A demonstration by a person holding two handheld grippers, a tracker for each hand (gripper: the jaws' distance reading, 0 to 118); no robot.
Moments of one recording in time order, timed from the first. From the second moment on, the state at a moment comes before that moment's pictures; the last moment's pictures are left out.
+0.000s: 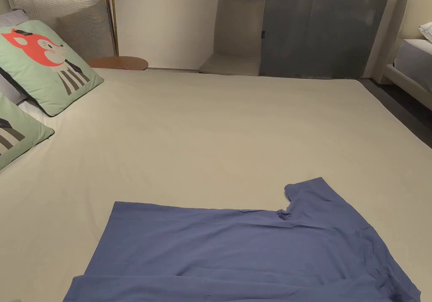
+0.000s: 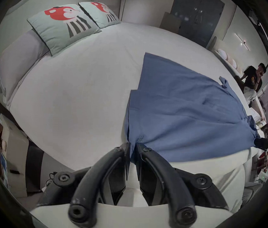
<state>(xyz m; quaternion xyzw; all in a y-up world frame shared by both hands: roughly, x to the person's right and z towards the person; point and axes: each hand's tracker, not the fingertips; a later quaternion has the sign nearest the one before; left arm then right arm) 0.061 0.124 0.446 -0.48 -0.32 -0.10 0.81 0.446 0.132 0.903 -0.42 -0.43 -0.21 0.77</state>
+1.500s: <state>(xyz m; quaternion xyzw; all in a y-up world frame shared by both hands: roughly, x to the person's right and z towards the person) 0.243 0.185 0.358 -0.35 -0.39 -0.06 0.85 0.461 0.197 0.807 -0.20 -0.50 -0.08 0.84</state>
